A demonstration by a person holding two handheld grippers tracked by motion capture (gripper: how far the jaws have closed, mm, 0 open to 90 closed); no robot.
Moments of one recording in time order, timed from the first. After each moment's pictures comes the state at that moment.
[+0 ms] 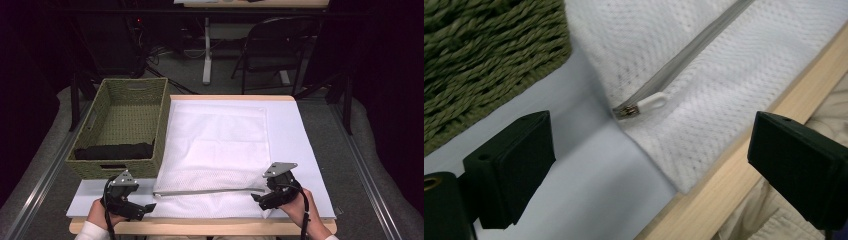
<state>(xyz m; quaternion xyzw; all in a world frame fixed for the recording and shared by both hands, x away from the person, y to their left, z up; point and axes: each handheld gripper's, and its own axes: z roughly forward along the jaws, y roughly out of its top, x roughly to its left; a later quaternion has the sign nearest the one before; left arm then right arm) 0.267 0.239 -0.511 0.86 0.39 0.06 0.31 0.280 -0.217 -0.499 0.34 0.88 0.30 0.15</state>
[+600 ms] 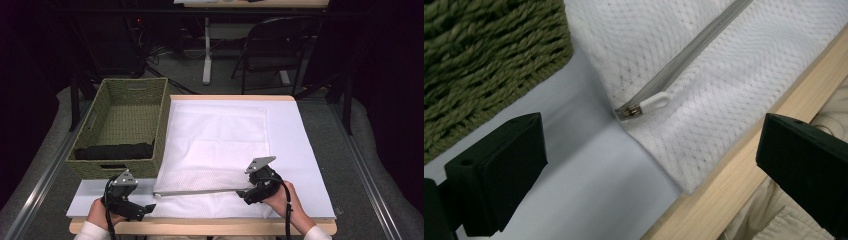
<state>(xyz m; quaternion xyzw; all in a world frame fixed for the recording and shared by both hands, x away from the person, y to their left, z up) 0.266 0.236 -0.510 0.87 0.38 0.07 0.31 0.304 -0.178 -0.508 0.31 0.90 0.30 0.11</state>
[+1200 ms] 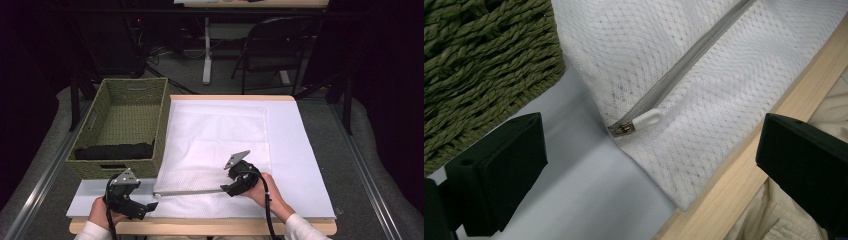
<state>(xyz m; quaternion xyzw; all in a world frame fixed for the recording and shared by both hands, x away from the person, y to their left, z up) 0.271 0.234 -0.511 0.87 0.37 0.06 0.33 0.332 -0.129 -0.522 0.27 0.92 0.28 0.10</state>
